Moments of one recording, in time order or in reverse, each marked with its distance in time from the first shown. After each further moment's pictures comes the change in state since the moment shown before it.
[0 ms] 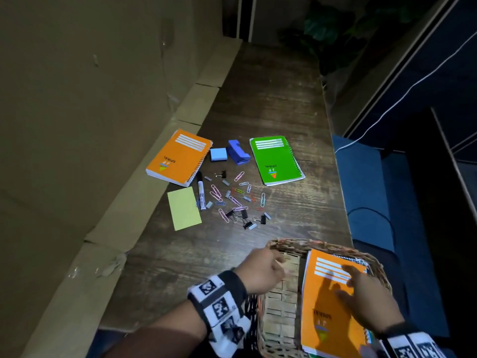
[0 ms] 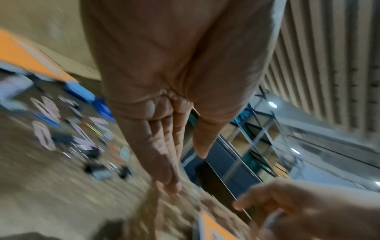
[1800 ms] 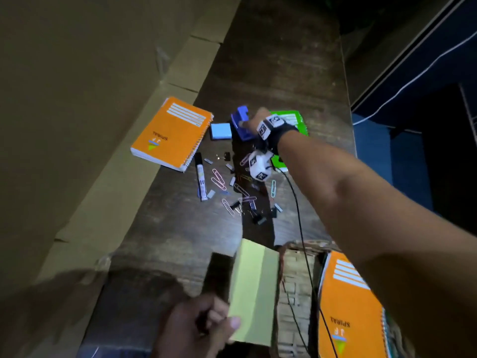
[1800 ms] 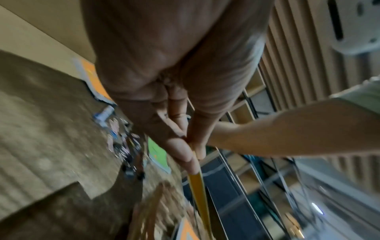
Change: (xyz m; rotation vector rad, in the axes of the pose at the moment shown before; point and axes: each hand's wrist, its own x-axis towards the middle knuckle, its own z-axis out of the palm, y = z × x) left_hand -0.109 -0.081 -0.034 -0.532 0.397 -0.095; right_hand 0.295 -0.309 -0.092 0.243 0.140 -0.371
